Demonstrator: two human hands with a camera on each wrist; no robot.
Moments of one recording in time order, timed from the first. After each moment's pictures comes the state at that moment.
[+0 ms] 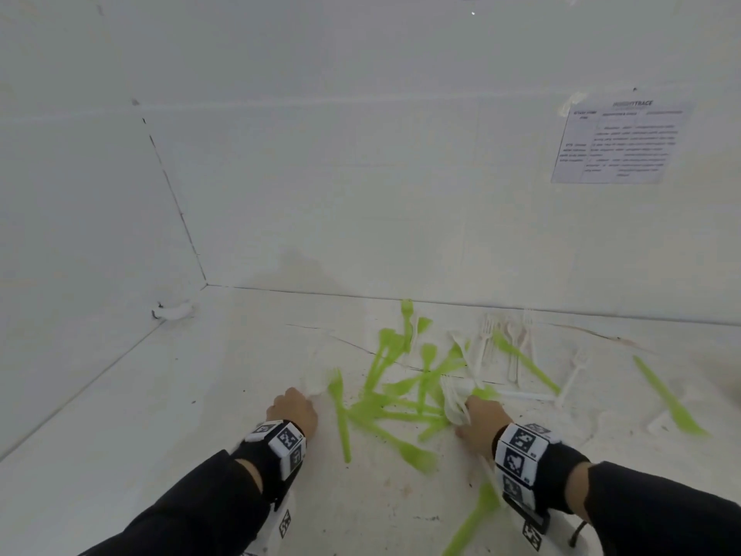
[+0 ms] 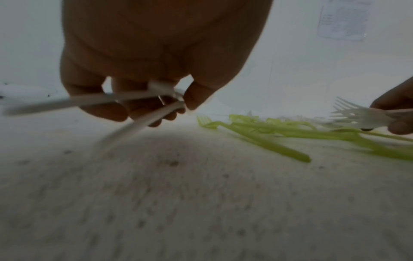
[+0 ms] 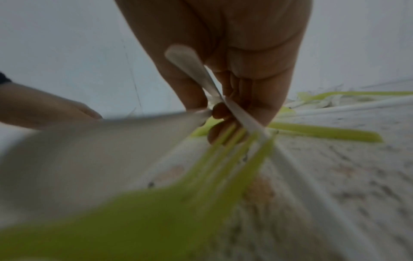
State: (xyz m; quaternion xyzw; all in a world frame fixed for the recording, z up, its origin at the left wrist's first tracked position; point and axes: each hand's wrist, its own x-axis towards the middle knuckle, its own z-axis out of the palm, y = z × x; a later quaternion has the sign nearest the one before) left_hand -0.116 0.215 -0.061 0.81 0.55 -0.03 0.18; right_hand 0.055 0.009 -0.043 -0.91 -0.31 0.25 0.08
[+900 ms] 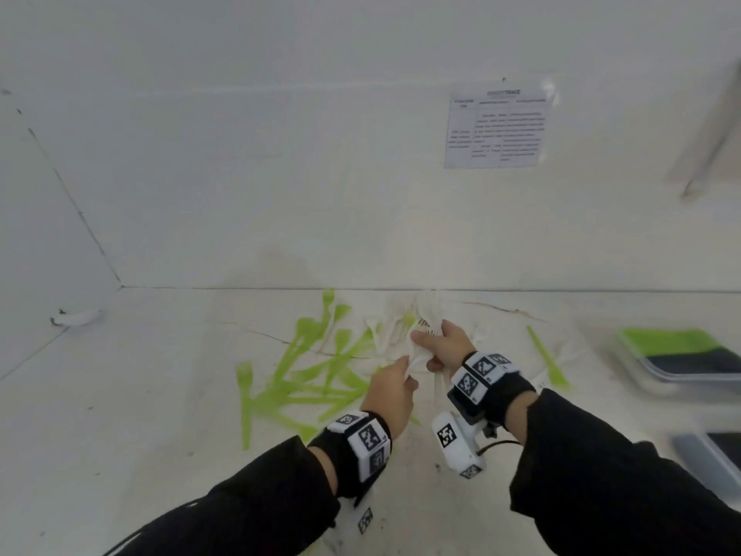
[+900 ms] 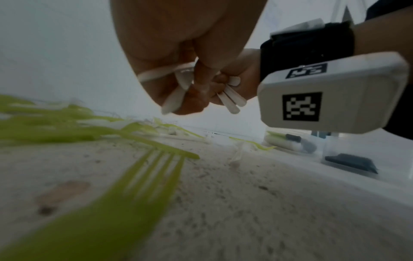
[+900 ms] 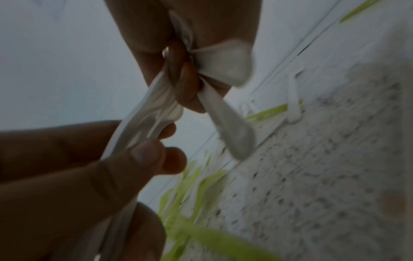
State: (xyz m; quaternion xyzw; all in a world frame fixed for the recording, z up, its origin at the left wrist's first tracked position) left_hand 0.022 -0.001 -0.024 0.89 0.22 0.13 0.37; right_hand 0.148 -0.053 -0.015 -0.69 -0.15 0.30 0.64
